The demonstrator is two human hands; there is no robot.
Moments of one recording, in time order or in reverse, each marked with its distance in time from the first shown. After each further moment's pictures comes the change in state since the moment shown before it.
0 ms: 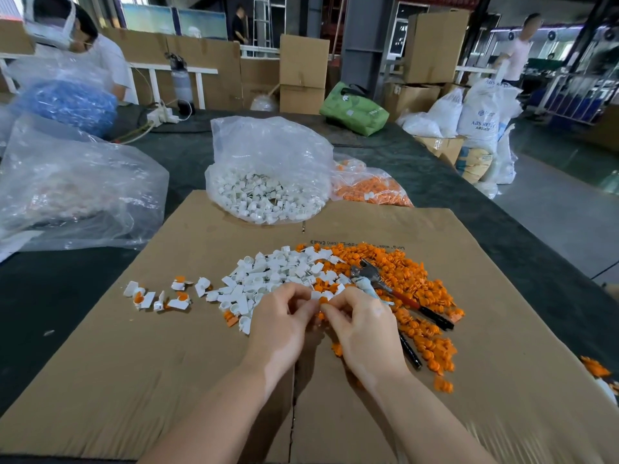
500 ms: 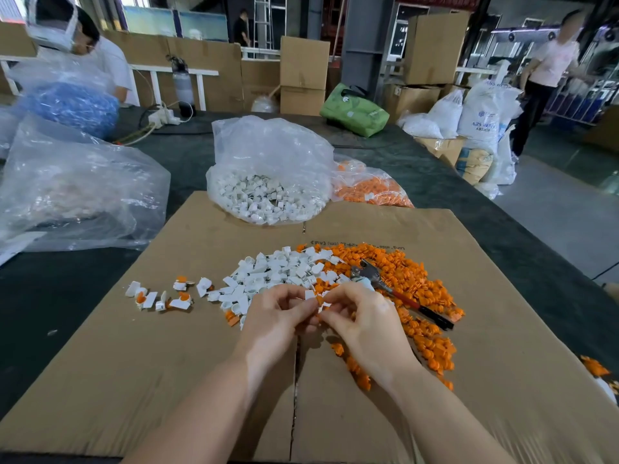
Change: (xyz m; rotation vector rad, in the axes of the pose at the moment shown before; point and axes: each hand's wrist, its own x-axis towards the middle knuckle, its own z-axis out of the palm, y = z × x) left_hand 0.004 -0.002 -0.008 -0.332 -0.093 -0.157; right_hand 0.003 -0.002 -0.013 0.147 -0.130 -0.002
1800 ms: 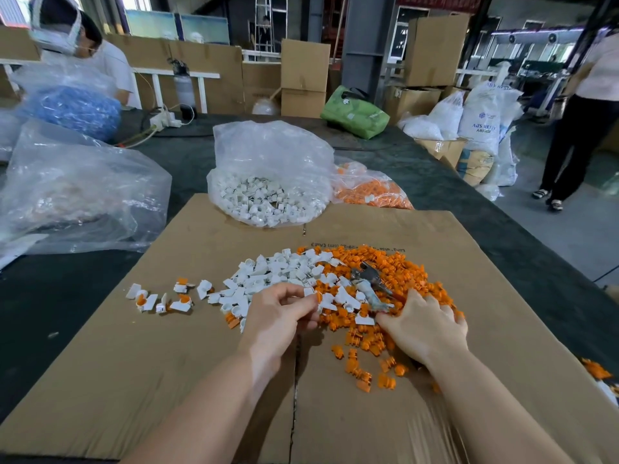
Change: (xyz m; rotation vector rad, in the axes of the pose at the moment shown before) left_hand 0.003 0.006 0.005 -0.065 0.071 -0.059; right_hand 0.017 0.038 -0.044 -0.727 -0.133 0.575
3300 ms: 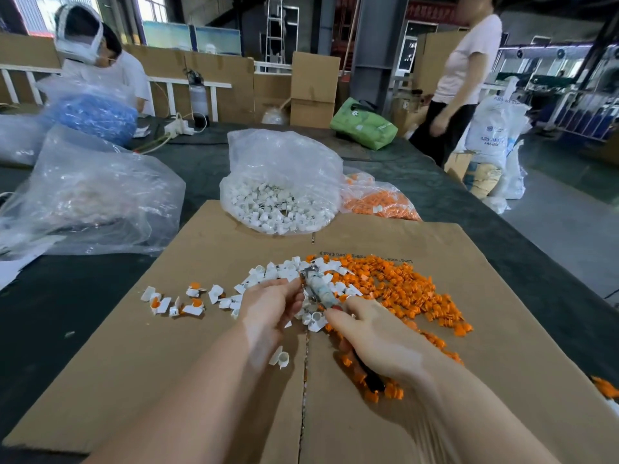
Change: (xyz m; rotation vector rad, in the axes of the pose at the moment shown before) left_hand 0.024 0.025 -0.009 -0.307 0.179 -0.223; right_hand -0.044 -0.051 -0.020 0.561 -0.339 -0.463
